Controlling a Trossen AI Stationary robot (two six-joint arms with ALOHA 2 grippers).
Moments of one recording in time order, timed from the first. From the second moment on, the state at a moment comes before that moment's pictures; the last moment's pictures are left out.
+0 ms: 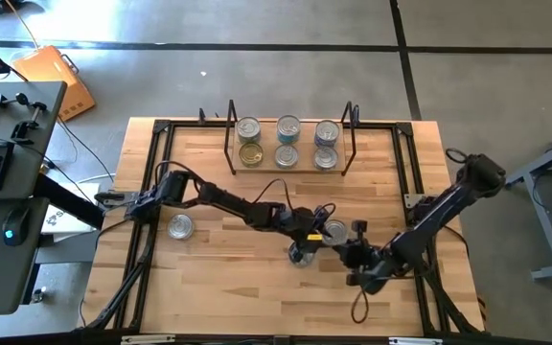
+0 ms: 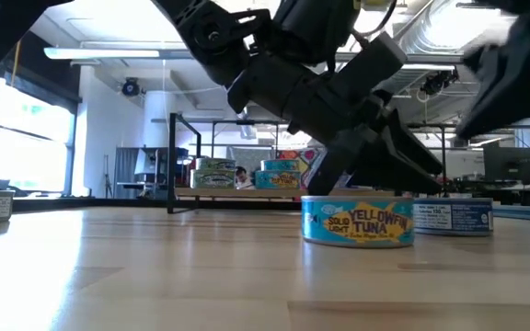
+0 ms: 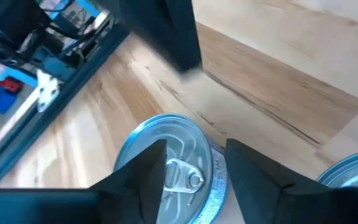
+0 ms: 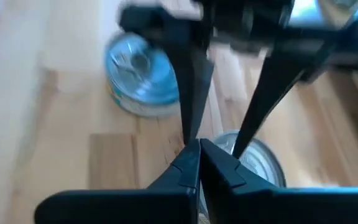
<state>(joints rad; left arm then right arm) -0.13 2.29 1.45 0.23 0.03 0.75 0.74 1.47 0.78 -0.44 0.71 0.56</state>
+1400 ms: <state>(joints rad) -0.15 2.26 1.58 -0.08 0.01 0.54 1.02 1.43 1.07 -0.66 1.00 0.61</state>
